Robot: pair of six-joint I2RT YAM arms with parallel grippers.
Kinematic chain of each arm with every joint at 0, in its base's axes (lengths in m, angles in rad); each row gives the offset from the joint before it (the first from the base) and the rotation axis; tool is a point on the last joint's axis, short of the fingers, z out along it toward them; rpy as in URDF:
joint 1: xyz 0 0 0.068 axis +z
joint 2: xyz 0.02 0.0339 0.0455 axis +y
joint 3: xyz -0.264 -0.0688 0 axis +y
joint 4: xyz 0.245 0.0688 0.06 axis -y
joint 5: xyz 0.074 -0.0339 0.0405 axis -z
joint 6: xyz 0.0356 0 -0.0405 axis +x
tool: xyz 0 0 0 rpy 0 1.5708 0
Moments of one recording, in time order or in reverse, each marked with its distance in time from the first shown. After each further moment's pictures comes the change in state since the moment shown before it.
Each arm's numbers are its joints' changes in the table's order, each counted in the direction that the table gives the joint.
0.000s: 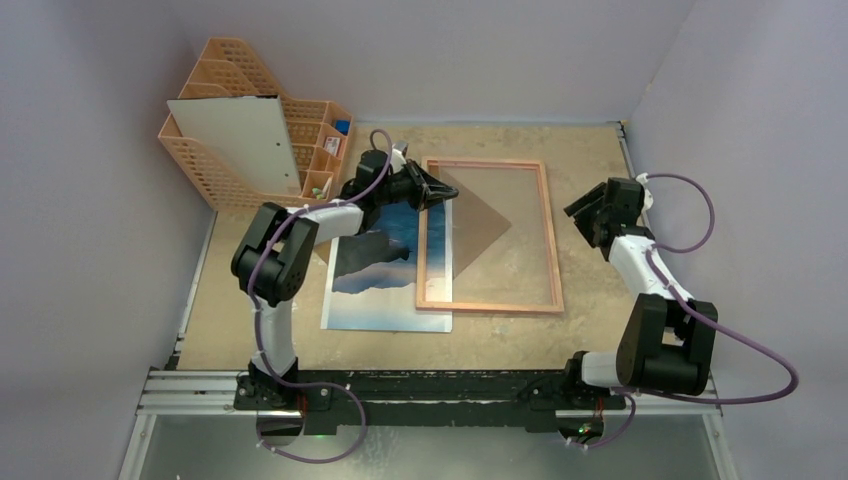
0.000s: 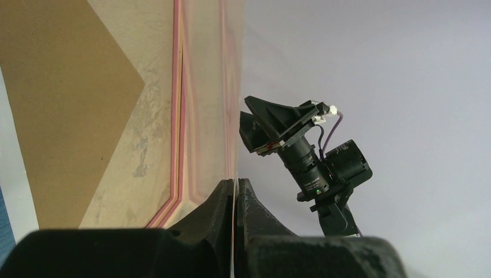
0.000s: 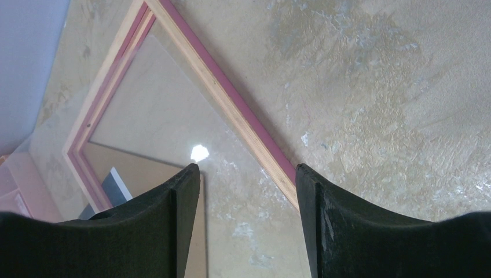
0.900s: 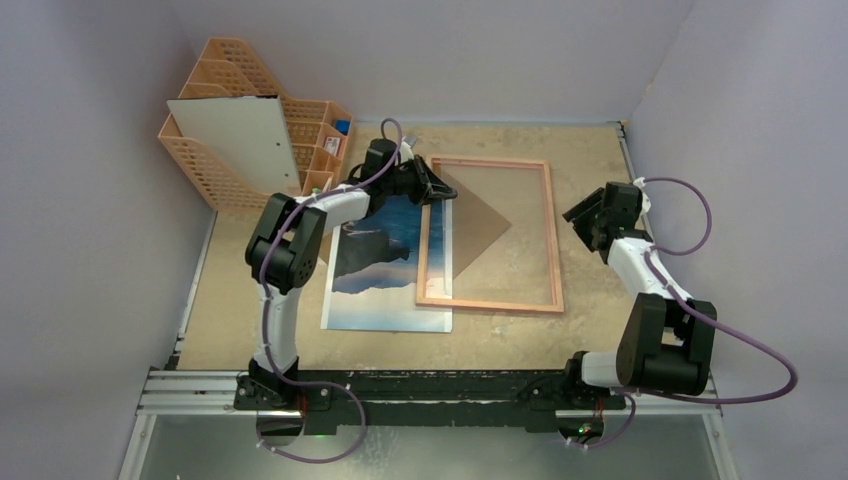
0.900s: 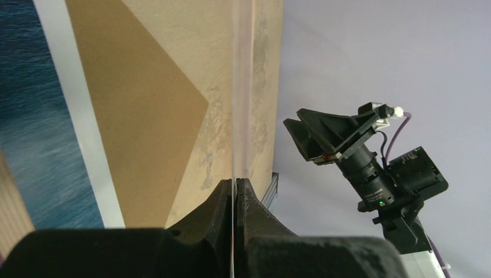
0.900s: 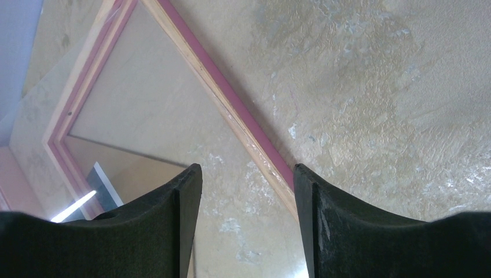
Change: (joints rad) left arm 0.018 0.128 -0.210 -0.261 0.035 0.297; right arm 0.000 0.000 0.031 0.004 -0.002 -0.019
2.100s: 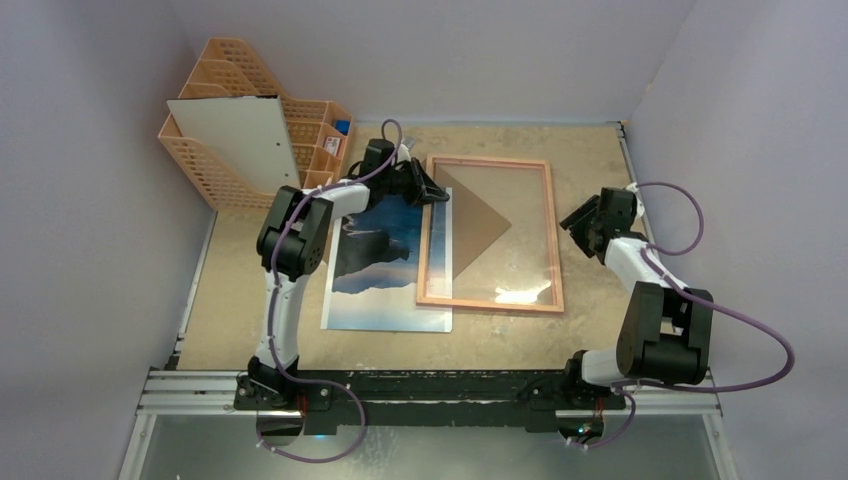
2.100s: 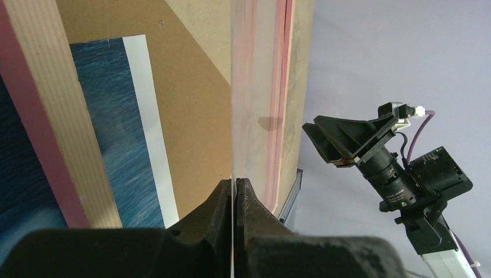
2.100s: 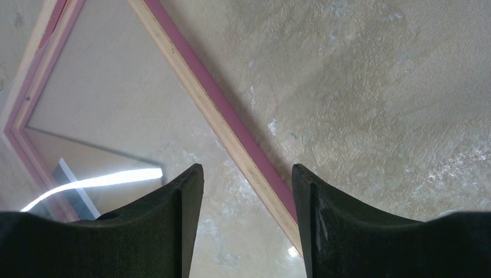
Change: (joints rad) left arm 0.050 0.130 -0.106 -0.088 0.056 0.126; right arm 0.000 0.053 0.031 0.027 -0.005 -0.038
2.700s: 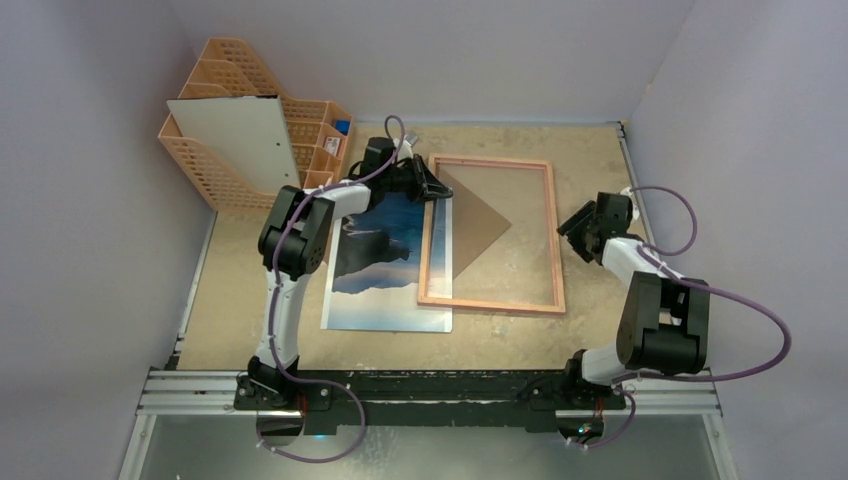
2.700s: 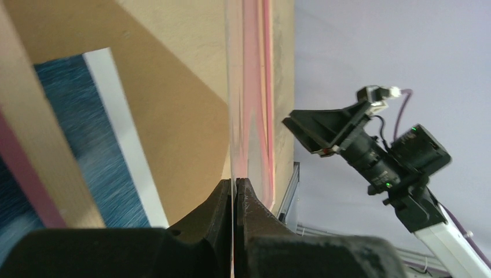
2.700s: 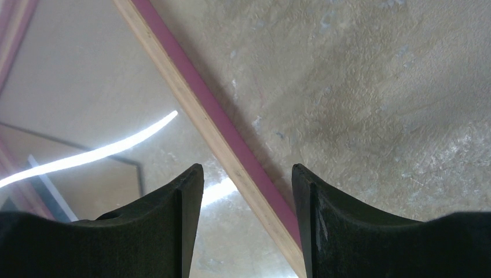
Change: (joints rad) left arm -0.001 0.026 -0.019 0.075 0.054 0.007; right arm 0.000 0.040 0.021 0.030 -0.006 -0.027
